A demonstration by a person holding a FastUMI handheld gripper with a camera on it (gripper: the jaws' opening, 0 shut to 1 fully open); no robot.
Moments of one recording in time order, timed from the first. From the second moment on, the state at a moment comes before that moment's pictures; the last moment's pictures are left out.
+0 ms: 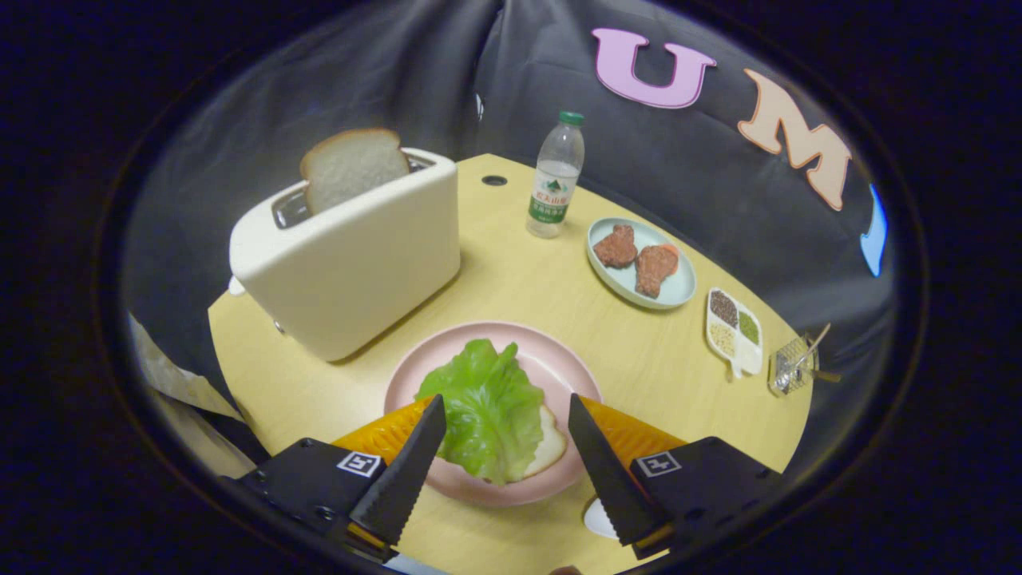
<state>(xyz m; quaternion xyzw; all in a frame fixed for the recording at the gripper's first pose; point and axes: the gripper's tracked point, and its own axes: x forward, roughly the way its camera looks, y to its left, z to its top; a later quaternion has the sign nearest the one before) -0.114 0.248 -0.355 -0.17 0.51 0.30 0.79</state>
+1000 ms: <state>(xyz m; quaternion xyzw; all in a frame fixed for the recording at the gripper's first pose) -0.047 0.406 -0.240 -0.13 0.44 0.37 0.81</state>
